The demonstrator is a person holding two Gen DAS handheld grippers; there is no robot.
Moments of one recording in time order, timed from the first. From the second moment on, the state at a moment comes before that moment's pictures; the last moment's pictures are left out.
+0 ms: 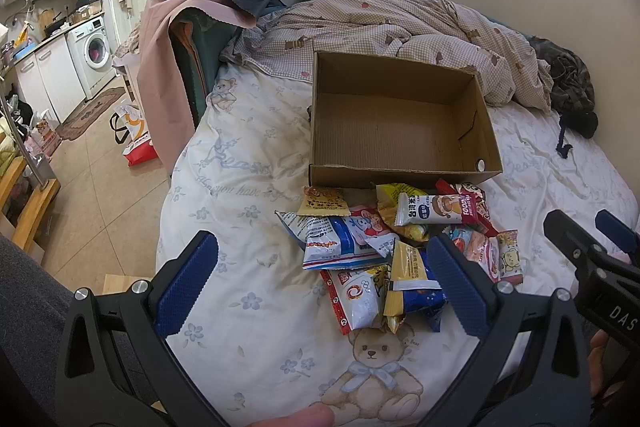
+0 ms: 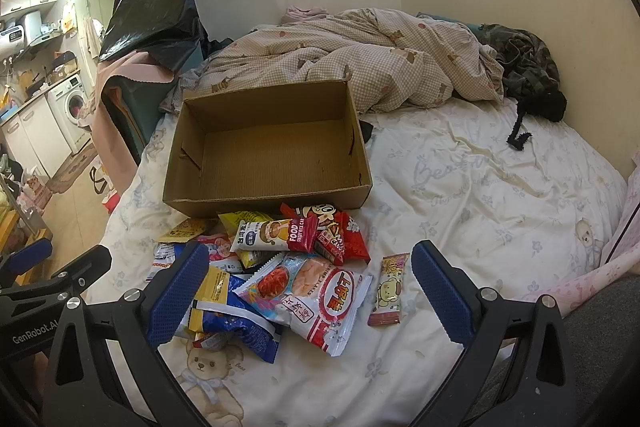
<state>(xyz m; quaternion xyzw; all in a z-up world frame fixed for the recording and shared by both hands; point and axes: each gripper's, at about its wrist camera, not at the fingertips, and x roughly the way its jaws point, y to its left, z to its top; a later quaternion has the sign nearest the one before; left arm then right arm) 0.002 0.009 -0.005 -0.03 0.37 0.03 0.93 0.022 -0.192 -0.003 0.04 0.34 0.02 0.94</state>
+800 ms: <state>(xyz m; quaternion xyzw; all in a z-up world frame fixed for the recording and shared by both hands) 0.081 0.018 0.005 0.00 0.47 0.01 0.88 0.116 -0.269 0.007 0.14 0.48 0.05 0.86</state>
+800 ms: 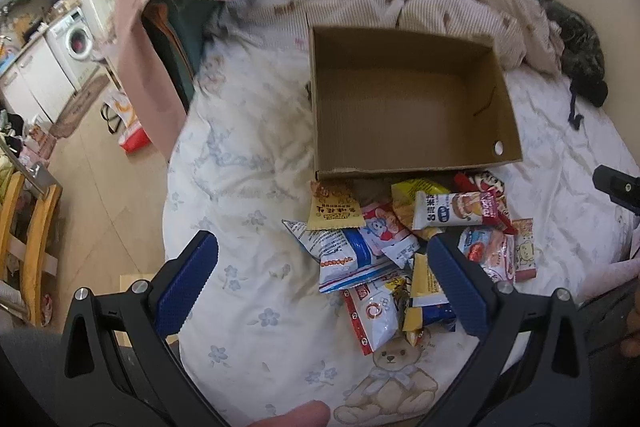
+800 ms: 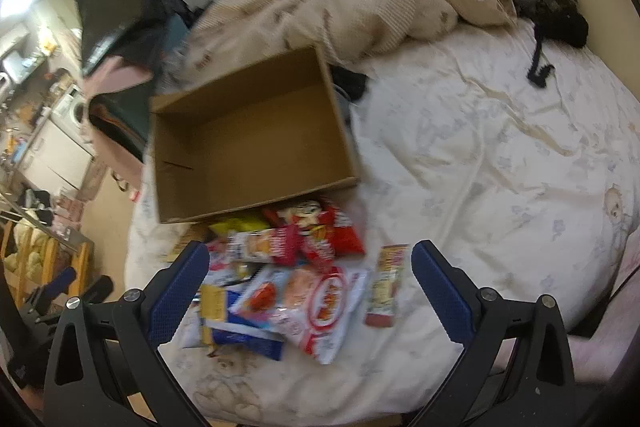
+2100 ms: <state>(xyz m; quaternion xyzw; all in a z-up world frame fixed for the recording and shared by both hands) 0.214 0.040 -0.126 -0.08 0.67 0.01 0.73 0.172 -0.294 -0.120 0.09 0.67 0.02 0.74</state>
